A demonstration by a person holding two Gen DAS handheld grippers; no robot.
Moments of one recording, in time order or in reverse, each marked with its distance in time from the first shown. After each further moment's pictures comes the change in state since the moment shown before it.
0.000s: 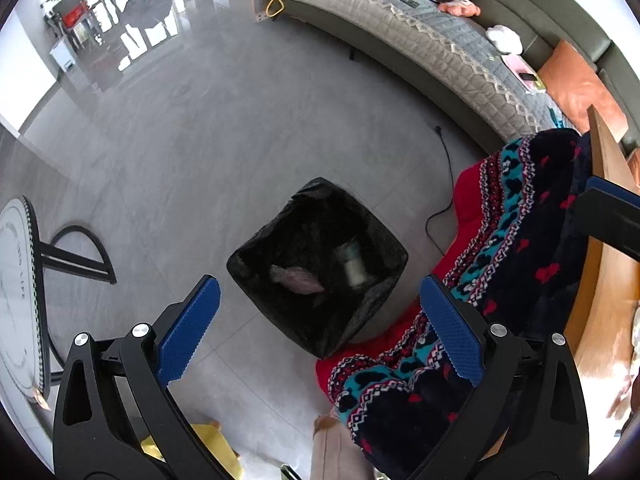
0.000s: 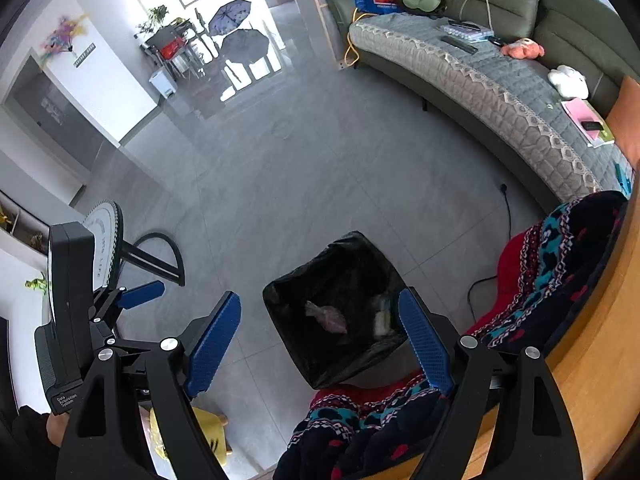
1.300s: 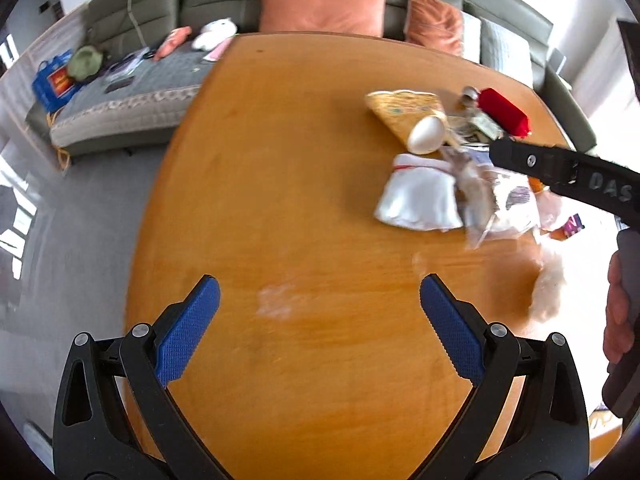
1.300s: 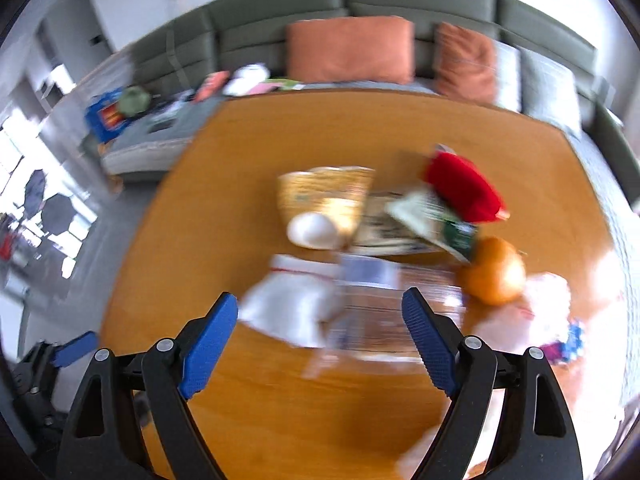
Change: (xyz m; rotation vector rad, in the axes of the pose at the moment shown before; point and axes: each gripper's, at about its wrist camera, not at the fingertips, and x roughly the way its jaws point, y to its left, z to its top) left arm -0.096 -0.391 -0.124 0.738 -0.081 -0.303; right arm -0.251 -0.288 -0.280 0.736 -0.239 -0.542
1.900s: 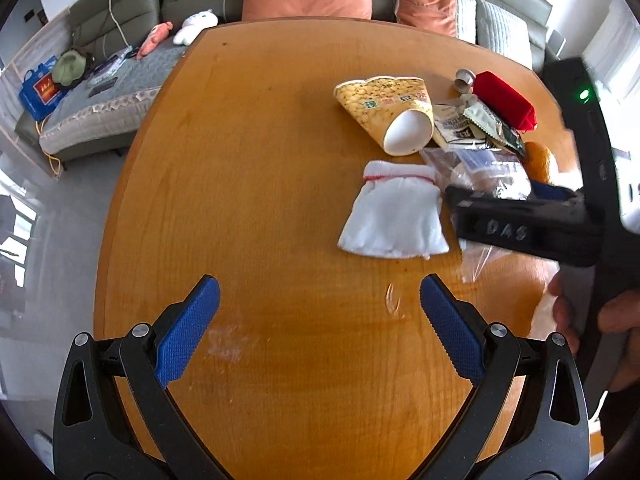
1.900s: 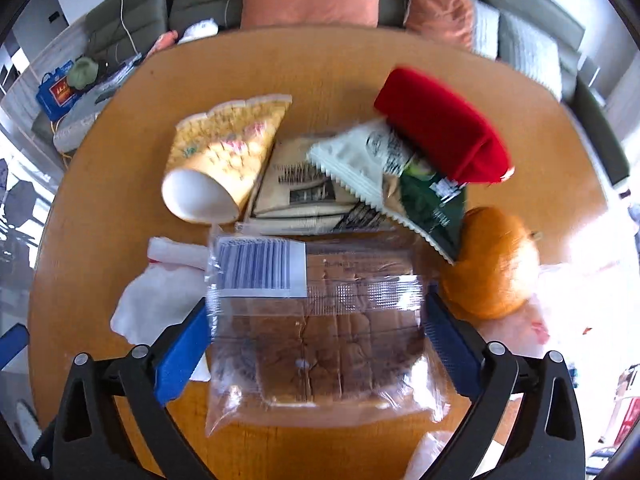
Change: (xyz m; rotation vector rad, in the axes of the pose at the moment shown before) left arm 0.035 -0.037 0.026 0.030 0.056 0.012; right arm 0.080 -0.023 -0.003 0.011 0.141 -0.076
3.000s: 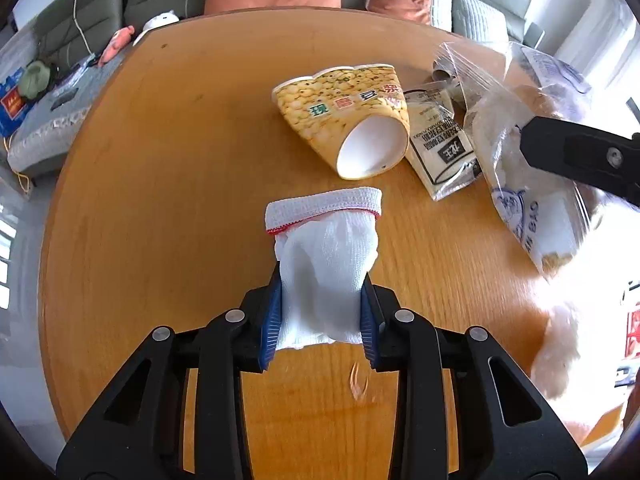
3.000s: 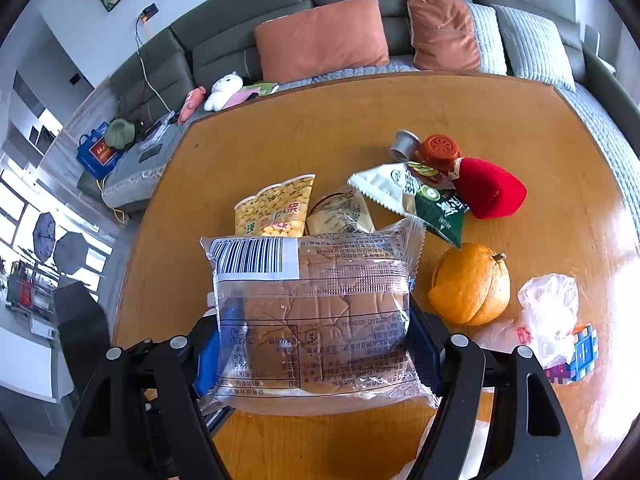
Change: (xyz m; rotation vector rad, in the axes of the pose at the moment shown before) left arm 0.046 -0.025 0.015 0.045 -0.003 -0.099; right arm -0.083 -0.007 0.017 0.109 -0.123 0.196
